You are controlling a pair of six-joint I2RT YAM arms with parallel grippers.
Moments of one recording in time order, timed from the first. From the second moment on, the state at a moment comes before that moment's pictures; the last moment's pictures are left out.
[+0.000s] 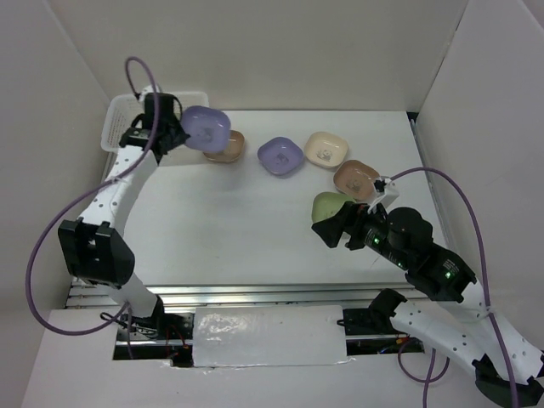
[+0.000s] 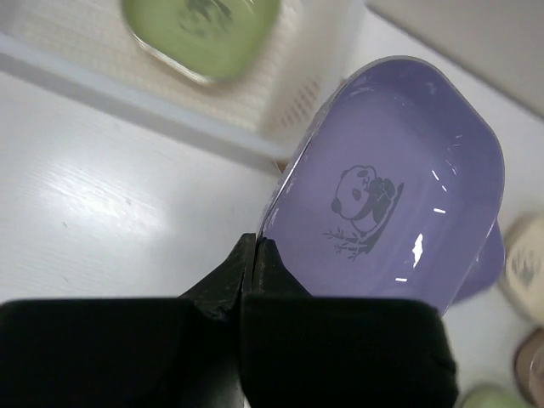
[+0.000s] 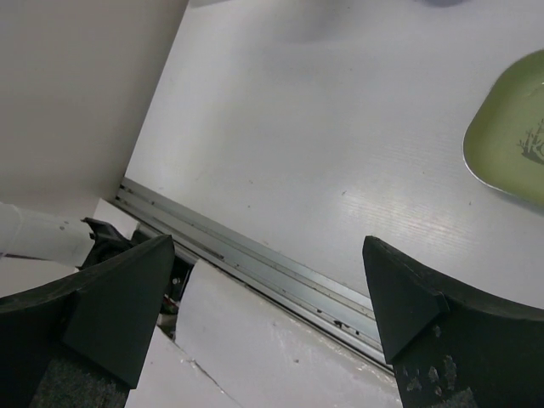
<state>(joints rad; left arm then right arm) -0.20 1.61 1.58 -0.59 -0.30 -0.56 0.73 0.58 0.91 -0.66 0.06 0.68</state>
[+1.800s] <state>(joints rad) -0.76 1.80 1.41 -0.33 -0.11 -0.59 0.72 0.50 0.99 -0.77 0.36 0.73</state>
